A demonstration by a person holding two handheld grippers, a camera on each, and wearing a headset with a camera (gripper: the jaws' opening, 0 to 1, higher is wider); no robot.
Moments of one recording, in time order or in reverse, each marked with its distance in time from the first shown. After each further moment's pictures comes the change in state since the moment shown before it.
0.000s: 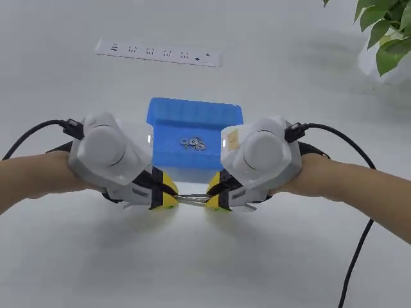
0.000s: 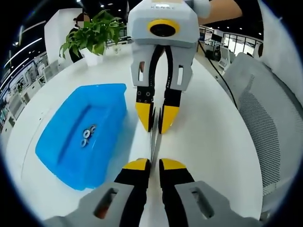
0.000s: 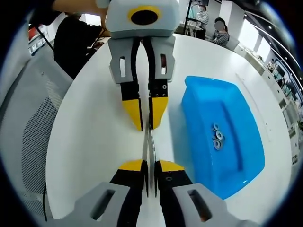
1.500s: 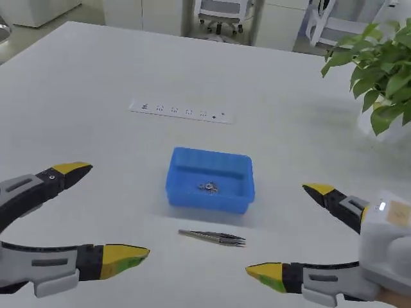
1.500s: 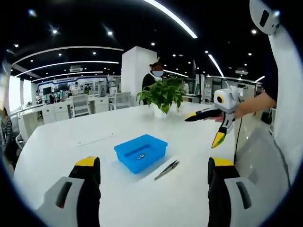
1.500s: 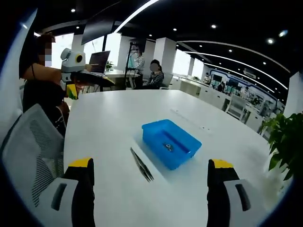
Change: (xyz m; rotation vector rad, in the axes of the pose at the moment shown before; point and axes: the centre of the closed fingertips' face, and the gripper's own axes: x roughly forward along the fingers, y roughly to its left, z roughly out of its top) left arm -0.188 -0.044 0.047 -0.319 -0.511 0.598; right arm -0.141 0.032 0.009 0.282 -0.472 -0.500
